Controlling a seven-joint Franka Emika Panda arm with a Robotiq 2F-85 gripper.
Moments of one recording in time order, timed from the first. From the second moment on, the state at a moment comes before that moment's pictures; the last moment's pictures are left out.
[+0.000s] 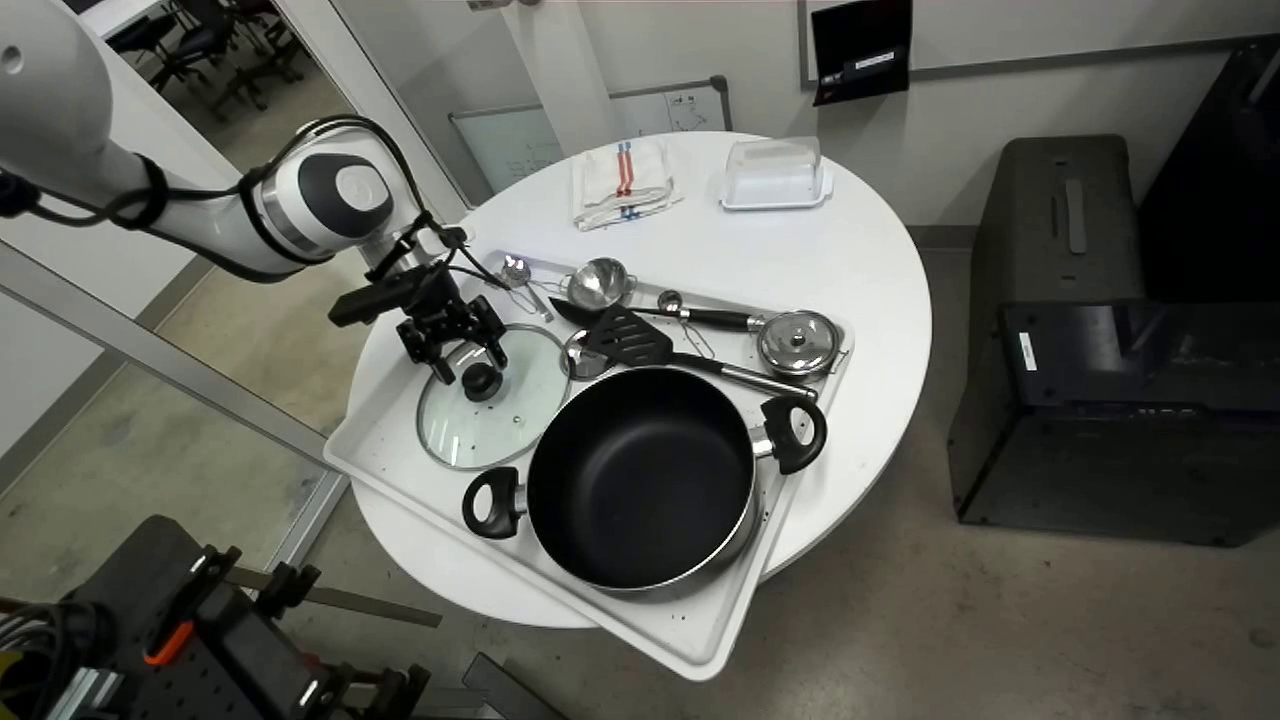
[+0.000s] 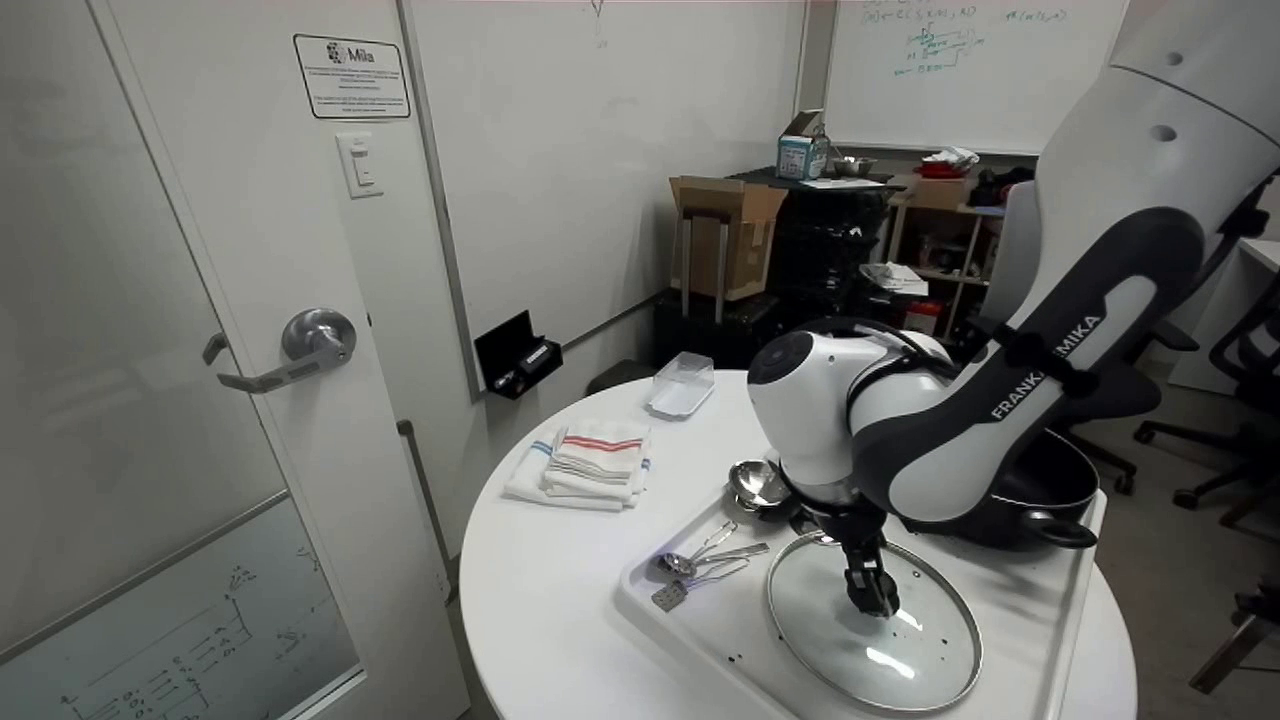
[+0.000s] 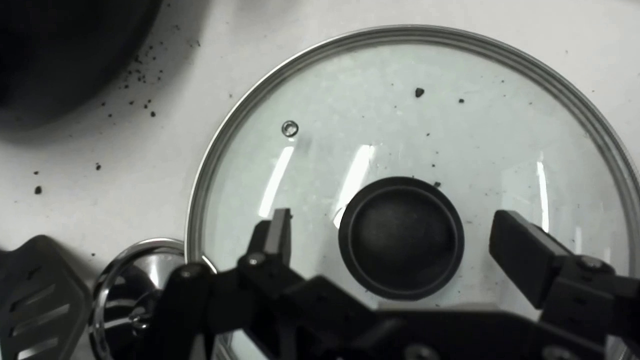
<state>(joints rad) 0.25 0.98 0.03 -1.67 -0.37 2.22 0.10</state>
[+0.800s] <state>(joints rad) 0.23 0.99 0.03 -1.67 -0.28 2.28 0.09</state>
